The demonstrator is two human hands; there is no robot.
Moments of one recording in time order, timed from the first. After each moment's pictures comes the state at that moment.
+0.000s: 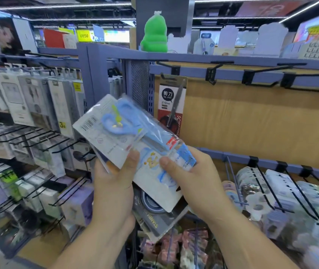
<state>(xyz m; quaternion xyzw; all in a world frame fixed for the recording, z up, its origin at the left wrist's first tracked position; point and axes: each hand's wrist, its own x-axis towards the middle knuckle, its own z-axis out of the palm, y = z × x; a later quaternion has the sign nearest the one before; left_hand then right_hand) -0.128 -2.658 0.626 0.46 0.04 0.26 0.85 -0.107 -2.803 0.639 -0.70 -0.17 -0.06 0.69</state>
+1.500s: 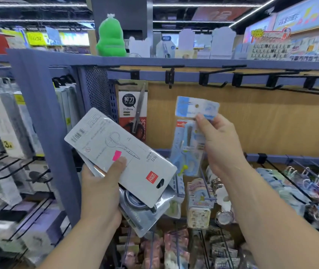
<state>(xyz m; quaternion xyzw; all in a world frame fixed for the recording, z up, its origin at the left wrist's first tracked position) -0.082 -2.684 0.619 0.51 0.04 0.18 0.84 -0.066 -2.896 0.692 -0.62 -0.04 -0.22 0.75</state>
